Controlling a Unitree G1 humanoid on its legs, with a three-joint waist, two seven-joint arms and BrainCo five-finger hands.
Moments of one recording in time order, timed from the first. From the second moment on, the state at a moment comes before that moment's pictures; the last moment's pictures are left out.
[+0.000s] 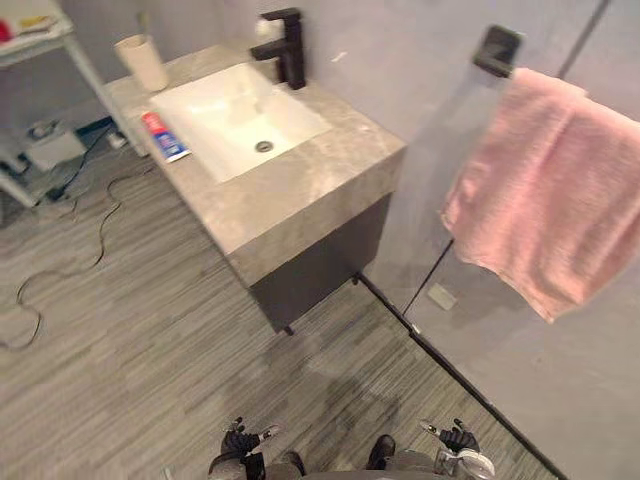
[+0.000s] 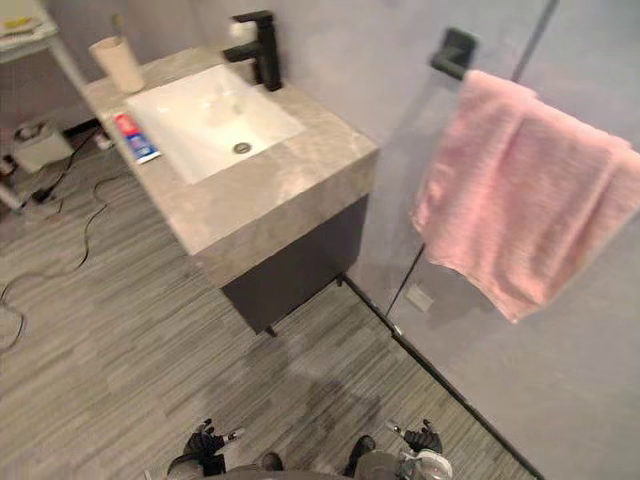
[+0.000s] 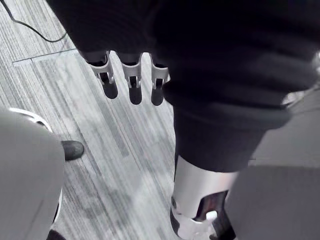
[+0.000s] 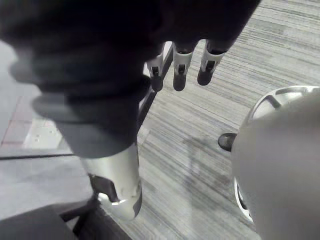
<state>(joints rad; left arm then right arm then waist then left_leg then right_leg) 0.10 0.05 0.08 0.97 -0.09 -0.05 0.15 0.05 0.00 -0.34 1.01 0.04 -0.03 -0.15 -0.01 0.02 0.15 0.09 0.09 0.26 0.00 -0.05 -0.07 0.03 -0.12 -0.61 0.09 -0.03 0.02</state>
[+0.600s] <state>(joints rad) 0.11 0.05 0.27 0.98 -0.13 -0.06 0.17 -0.02 -0.05 -0.38 1.04 0.05 -0.04 -0.18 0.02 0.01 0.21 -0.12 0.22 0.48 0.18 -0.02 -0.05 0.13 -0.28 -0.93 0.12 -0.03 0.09</state>
